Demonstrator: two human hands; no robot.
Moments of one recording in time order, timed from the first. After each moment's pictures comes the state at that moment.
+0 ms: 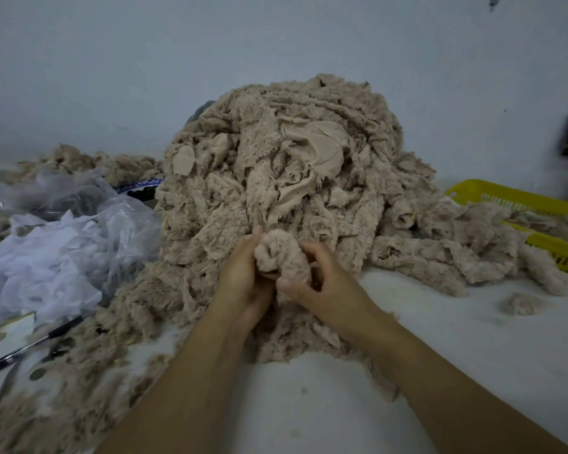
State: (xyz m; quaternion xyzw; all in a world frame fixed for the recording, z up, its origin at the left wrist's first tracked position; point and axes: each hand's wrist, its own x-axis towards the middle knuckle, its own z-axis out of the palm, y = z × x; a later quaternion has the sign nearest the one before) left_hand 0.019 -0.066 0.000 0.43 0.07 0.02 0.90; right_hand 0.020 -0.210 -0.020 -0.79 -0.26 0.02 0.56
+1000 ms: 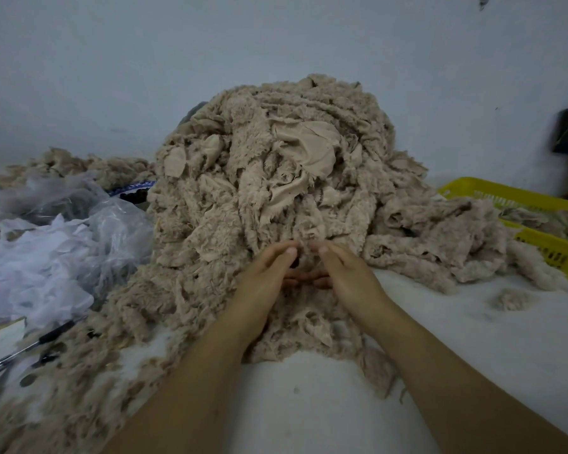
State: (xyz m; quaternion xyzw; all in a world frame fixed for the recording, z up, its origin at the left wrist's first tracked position) left_hand 0.026 -0.080 -0.024 0.68 0.00 0.07 0.73; right_hand 0.051 -0.227 -0.023 -0.79 -0.13 -0.02 0.60
